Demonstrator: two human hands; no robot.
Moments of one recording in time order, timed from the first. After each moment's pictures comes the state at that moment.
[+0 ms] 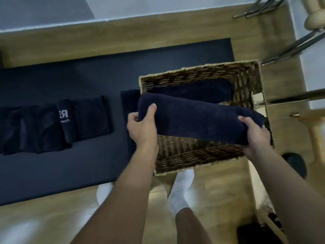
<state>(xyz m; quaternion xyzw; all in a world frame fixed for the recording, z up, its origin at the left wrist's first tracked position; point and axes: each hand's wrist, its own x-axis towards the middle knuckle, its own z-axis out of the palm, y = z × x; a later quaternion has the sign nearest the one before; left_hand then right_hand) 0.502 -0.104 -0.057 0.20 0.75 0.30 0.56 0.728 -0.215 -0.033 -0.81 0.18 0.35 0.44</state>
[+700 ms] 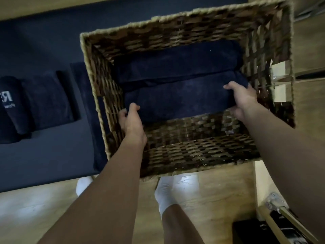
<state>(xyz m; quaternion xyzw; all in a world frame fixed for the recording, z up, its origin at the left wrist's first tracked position) 0.564 -0.137 -0.209 0.05 0.77 0.25 0.58 0.830 -0.181 -0.206 -0.80 0.09 0.45 0.38</state>
